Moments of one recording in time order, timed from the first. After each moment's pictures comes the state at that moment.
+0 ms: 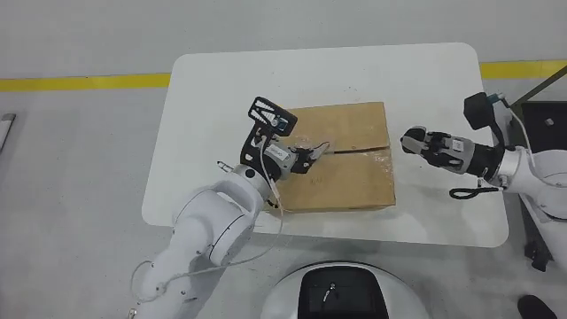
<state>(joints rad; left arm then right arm) 0.94 -1.15 -1.10 -2.09 1.10 0.00 -0.82 -1.18 -0.96 1.54 -1.72 -0.16 -0.65 0.81</state>
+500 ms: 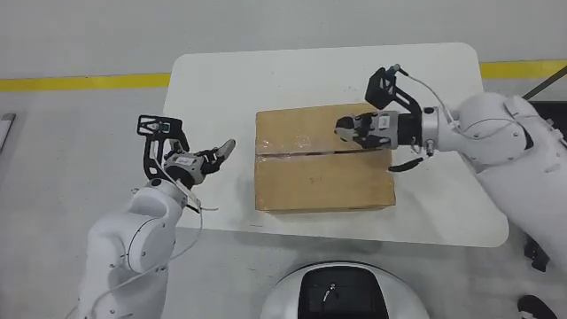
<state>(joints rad) 1.21 -1.11 -1.56 -2.13 0.99 0.02 -0.87 -0.65 -1.04 1.06 -1.57 -0.25 -0.56 0.93</state>
